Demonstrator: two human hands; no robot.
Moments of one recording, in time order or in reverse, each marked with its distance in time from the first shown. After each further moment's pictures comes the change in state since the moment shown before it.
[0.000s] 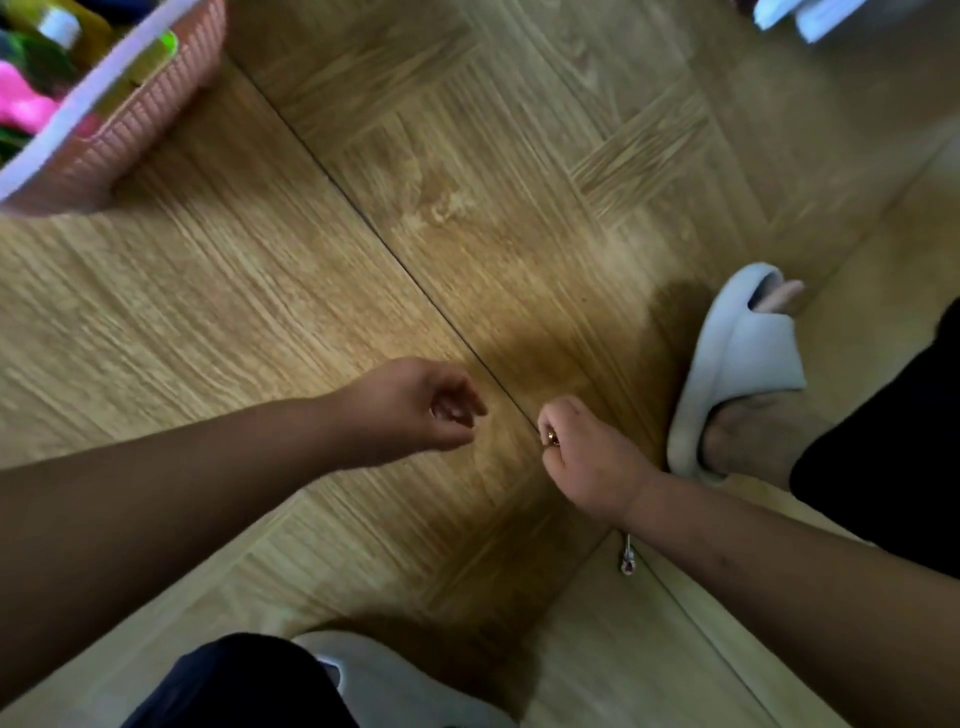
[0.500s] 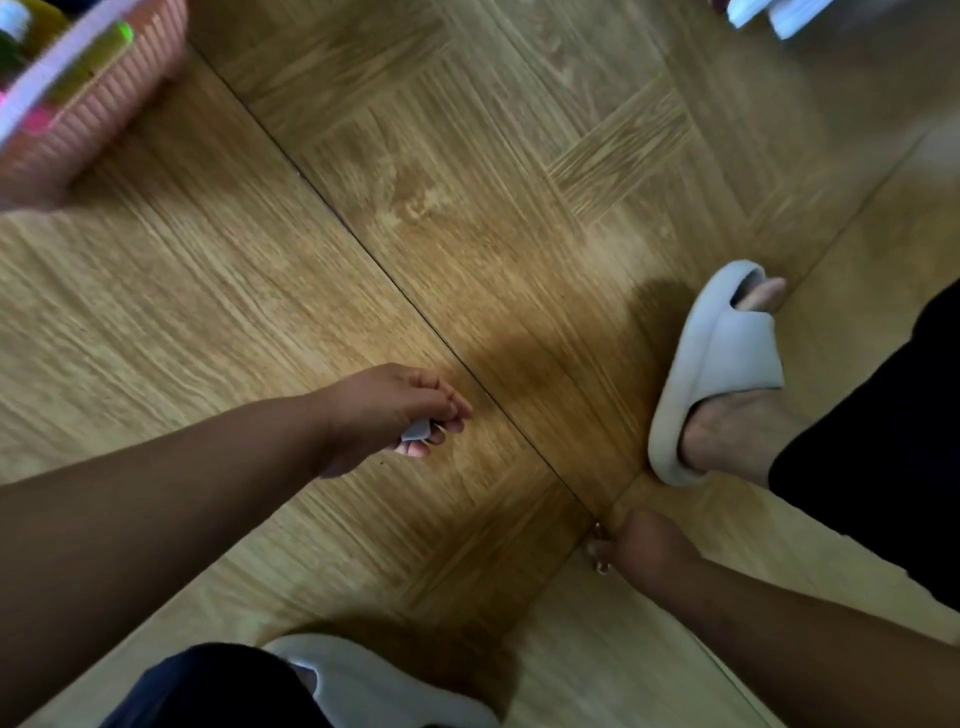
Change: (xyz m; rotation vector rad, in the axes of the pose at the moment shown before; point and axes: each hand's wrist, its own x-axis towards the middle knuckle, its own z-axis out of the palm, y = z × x) left_hand 0.011 0.010 0.013 -0.543 -0.040 -0.339; right_hand -0.061 0.091 0.041 -0.006 -0.252 0.622
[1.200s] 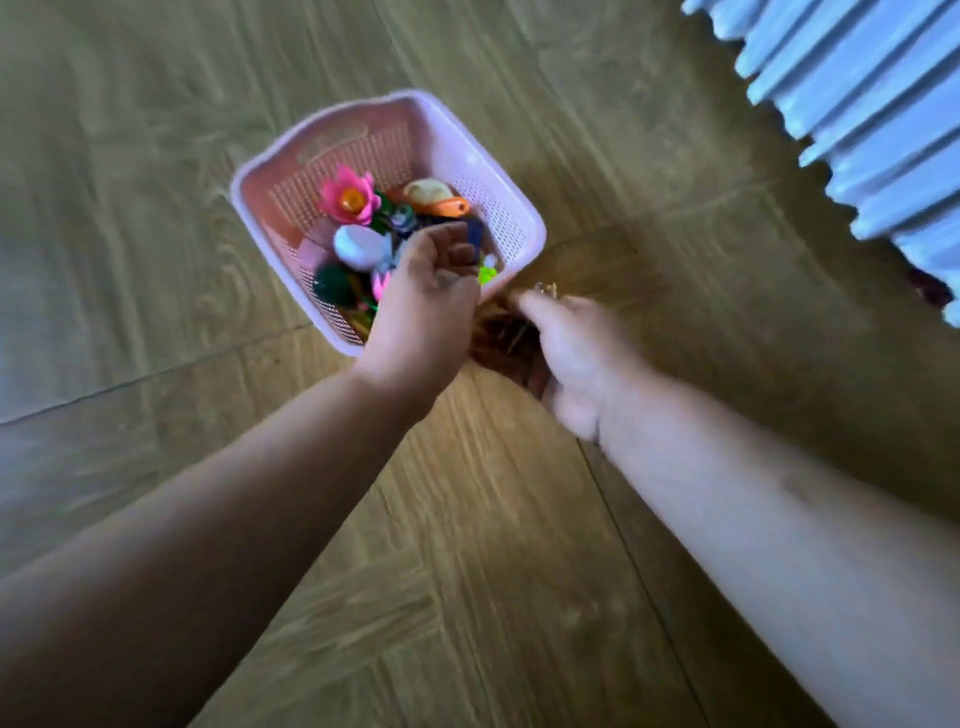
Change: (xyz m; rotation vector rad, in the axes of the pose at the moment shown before) left_hand -0.105 0.091 -0.114 -0.260 1.071 0.814; right_hand -0.133 -0.356 -0.167 1.281 -0.342 -0.891
